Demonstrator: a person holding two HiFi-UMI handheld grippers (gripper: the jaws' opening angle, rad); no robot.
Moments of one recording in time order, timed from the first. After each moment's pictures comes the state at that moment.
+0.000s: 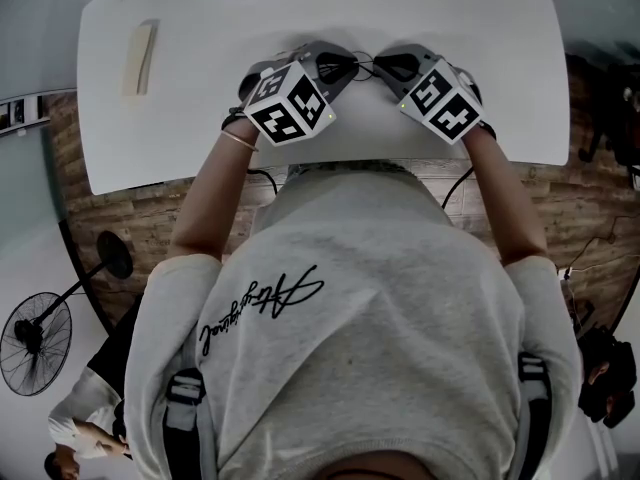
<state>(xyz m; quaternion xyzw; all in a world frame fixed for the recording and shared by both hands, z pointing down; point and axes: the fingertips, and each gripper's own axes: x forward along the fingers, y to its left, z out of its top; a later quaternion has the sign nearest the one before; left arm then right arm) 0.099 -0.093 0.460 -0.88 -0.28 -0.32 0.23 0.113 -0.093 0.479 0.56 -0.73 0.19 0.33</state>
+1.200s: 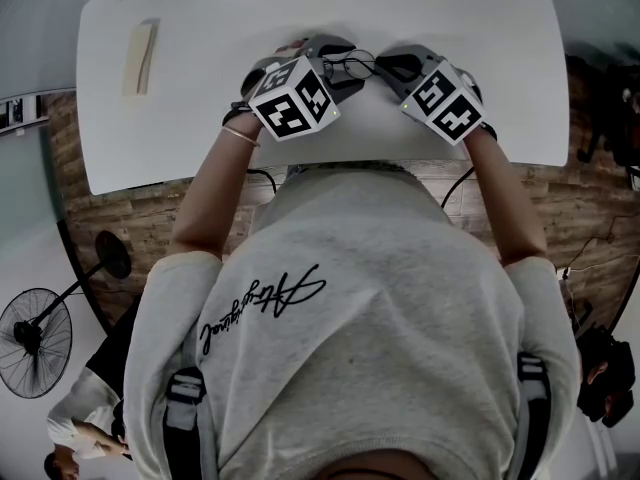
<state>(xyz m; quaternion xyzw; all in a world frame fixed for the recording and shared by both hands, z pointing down) 0.099 -0.090 0.467 -0.86 -0.30 -0.34 0.22 0.115 -0.092 0.478 0.56 -0.74 0.19 0.33</state>
